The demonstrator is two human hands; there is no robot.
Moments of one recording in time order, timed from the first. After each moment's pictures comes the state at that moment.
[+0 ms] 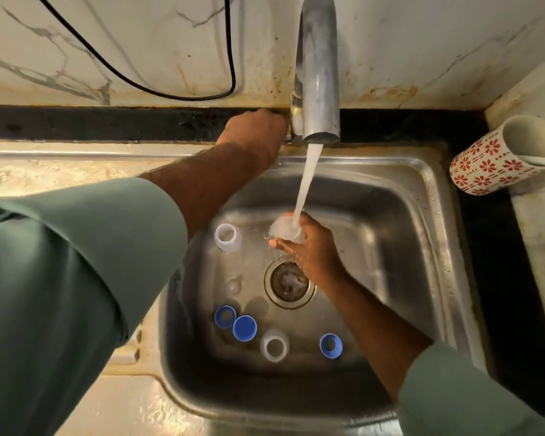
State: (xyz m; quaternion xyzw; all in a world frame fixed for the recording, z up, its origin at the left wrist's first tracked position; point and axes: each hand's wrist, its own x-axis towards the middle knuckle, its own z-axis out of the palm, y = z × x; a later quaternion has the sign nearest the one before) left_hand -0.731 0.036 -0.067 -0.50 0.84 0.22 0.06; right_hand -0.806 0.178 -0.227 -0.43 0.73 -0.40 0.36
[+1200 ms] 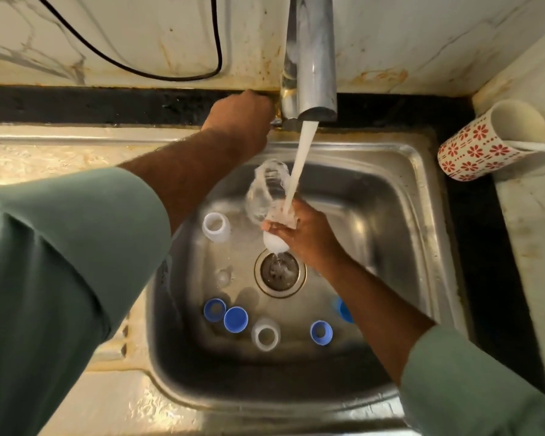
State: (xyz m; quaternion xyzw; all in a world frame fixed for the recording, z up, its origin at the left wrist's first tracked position) left_hand -0.734 0.037 -0.073 -0.52 0.82 0.21 0.03; right_hand -0.815 0.178 -0.215 -0.42 0.72 -0.35 0.43
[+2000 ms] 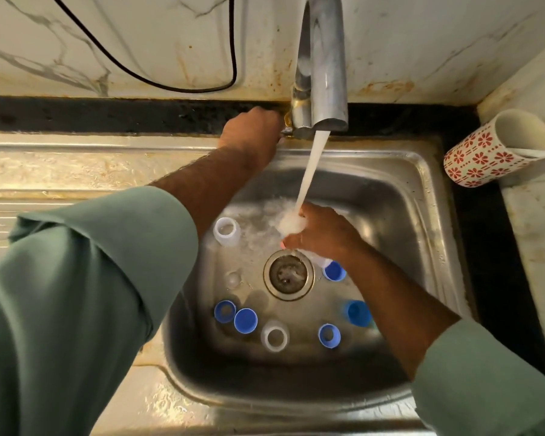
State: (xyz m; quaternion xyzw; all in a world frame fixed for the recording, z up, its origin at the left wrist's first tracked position) left_hand -0.730 0.030 -0.086 -0.51 0.84 0.18 0.04; right_hand -0.827 0.159 -0.177 -0.51 0.77 -0.02 0.38
